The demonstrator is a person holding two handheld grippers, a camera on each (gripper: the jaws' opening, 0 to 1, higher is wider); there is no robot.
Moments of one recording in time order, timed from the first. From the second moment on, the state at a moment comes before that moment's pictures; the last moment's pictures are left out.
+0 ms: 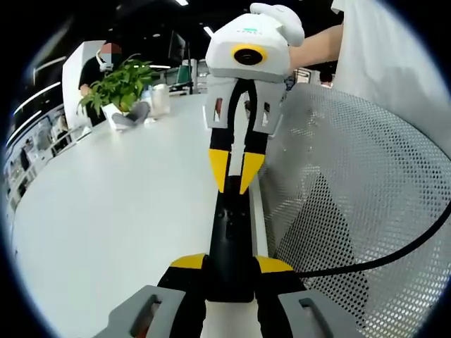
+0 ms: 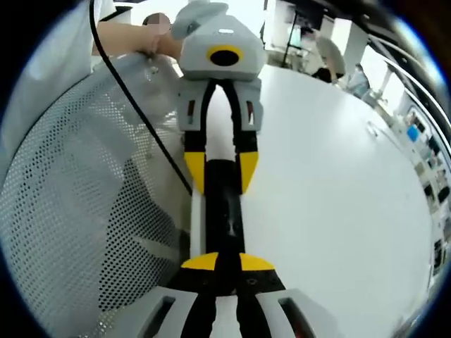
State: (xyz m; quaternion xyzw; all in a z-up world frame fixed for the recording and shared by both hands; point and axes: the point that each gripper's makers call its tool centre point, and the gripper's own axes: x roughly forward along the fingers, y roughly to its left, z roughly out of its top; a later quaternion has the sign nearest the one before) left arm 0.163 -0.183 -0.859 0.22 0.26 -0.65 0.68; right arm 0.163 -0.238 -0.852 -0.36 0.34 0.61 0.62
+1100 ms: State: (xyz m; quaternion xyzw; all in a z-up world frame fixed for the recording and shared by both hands) left arm 0.163 -0.184 -0.860 0.22 0.26 -0.65 0.68; right arm 0.162 -0.239 -0.853 -0.30 0.34 0.60 0.66
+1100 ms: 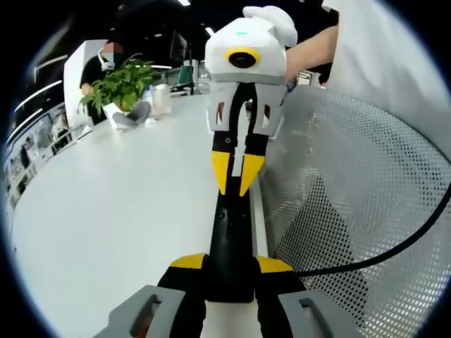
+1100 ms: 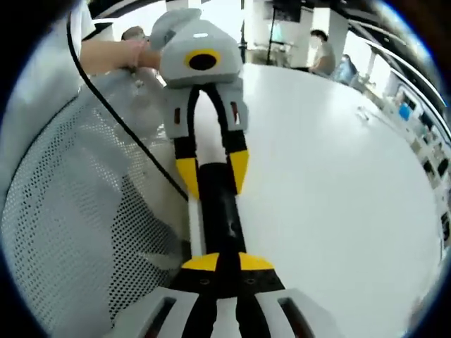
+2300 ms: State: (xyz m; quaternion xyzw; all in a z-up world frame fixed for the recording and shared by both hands) left arm 0.163 -0.184 -0.859 0.22 0.26 -0.65 0.68; right arm 0.162 -0.232 -0.858 -0.46 0.42 0.58 0.53
